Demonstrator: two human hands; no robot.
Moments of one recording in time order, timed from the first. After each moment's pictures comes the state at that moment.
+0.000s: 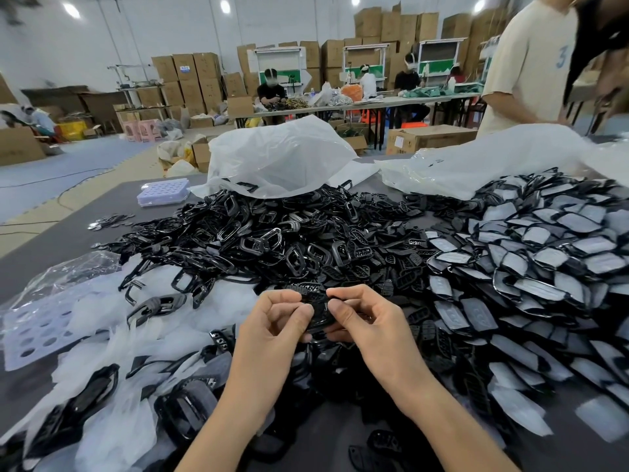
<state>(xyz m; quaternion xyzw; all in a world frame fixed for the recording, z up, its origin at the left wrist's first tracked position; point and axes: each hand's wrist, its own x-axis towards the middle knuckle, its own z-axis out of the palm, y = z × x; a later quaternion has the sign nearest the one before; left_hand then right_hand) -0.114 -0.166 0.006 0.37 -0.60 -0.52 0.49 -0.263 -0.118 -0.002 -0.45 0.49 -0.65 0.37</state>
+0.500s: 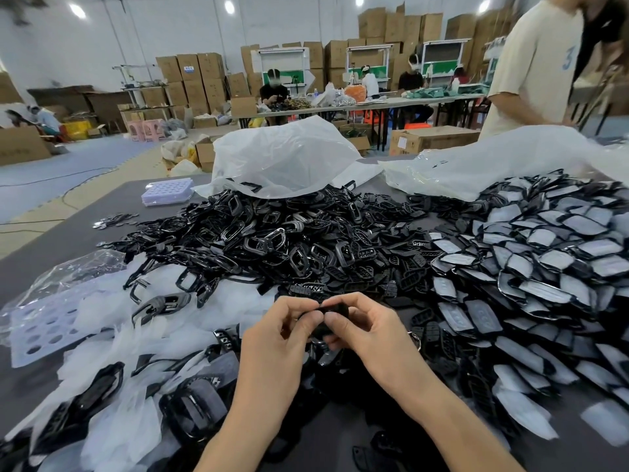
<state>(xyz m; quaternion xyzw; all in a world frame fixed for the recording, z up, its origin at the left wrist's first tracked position) -0.117 -0.161 0.003 0.40 -0.69 -0.36 0.49 -0.263 -0.120 -0.003 -0.47 0.49 -0.61 0.41</state>
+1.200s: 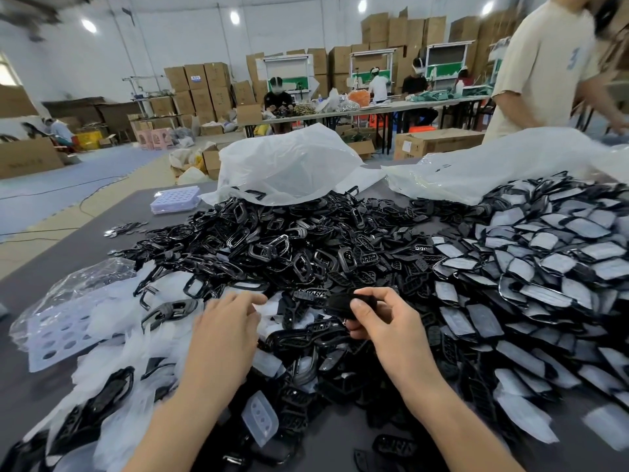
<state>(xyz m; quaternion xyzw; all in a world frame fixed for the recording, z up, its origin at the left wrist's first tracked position) -0.066 -0.203 0.023 0.52 -0.80 -0.08 0.29 -0.273 -0.123 -0.004 -0.38 0.55 -0.67 0.34</state>
